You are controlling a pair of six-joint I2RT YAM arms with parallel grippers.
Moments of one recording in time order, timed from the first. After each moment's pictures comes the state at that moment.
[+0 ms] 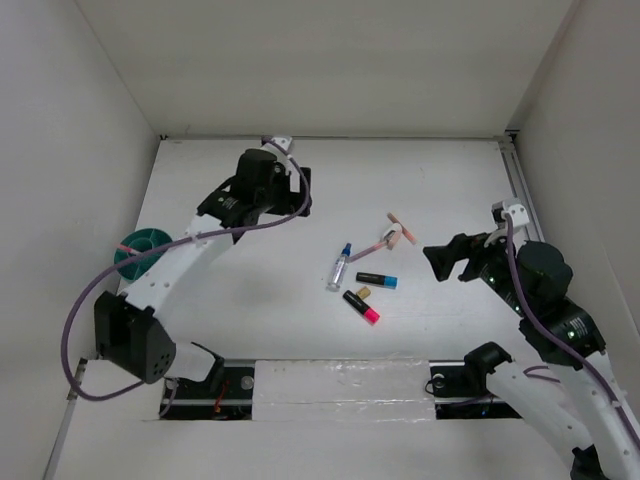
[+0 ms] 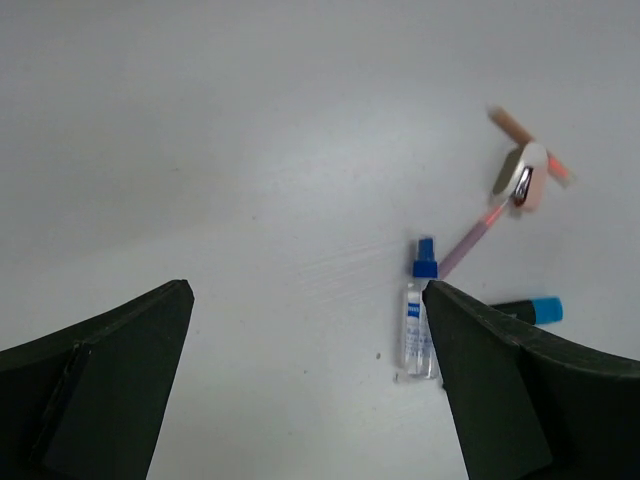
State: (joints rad) left arm -0.49 1.34 1.26 -0.49 -0.08 -0.27; right arm 0.46 0.54 0.91 -0.59 -0.02 0.26
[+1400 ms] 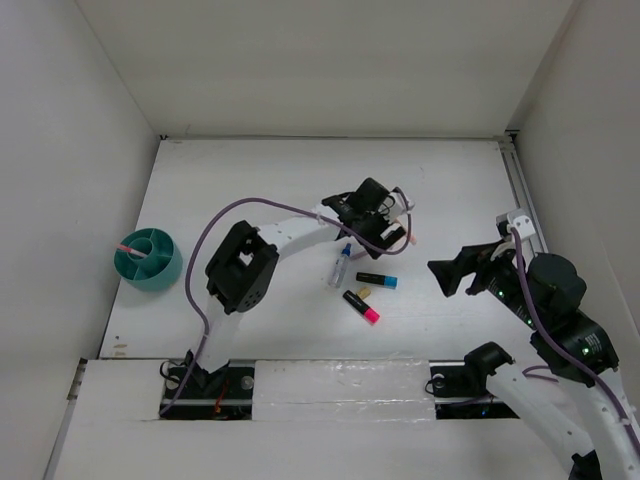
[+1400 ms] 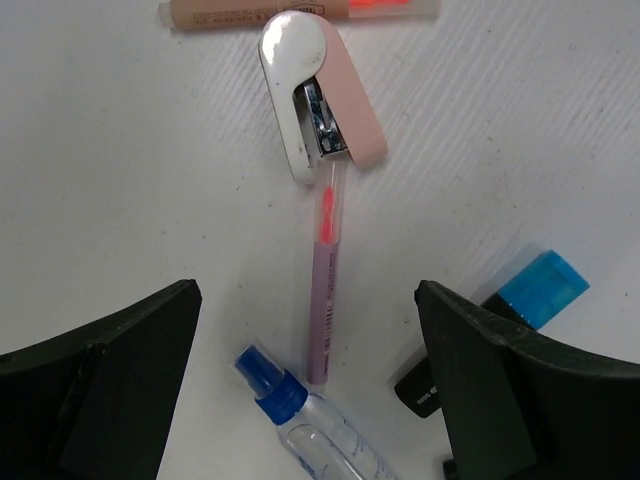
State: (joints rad) left arm -0.84 2.07 1.64 -0.46 0.09 0.16; right arm 0.45 0.45 0.93 -0.70 -0.07 0.22
